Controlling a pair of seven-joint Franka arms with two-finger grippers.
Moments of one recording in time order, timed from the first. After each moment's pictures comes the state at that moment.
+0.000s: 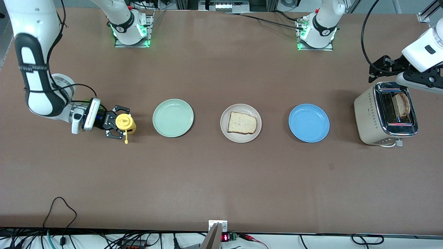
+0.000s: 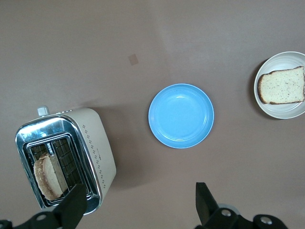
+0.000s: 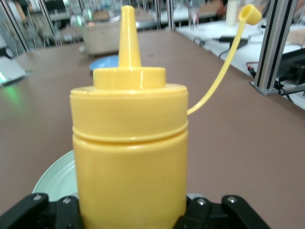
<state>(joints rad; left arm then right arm) 0.01 -0.06 -0.04 -1.69 0.01 1.61 0.22 0.18 0.43 -0.26 -2.00 1.32 1.92 -2.23</state>
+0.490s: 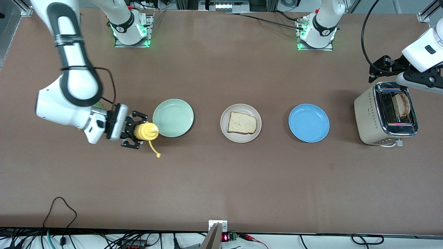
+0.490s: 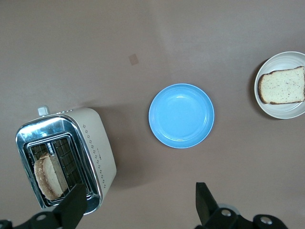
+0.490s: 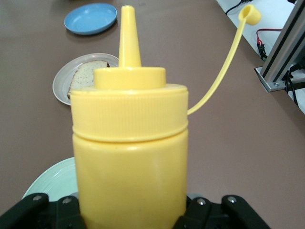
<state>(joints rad) 0.01 -0.06 -0.04 -1.69 0.01 1.61 0.22 0.44 0.40 -0.26 -1.81 0.98 2.19 -1.75</state>
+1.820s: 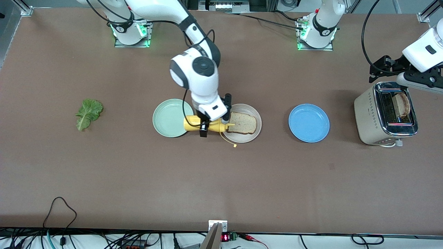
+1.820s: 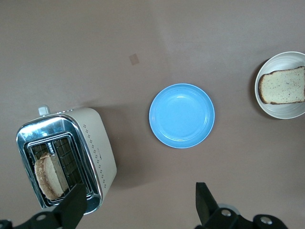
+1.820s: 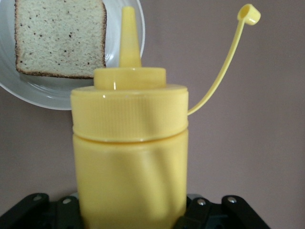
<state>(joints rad) 0.01 -0.06 -0.04 -1.69 0.01 1.61 0.22 0.94 0.69 -0.26 -1.46 -0.11 2.25 -0.68</state>
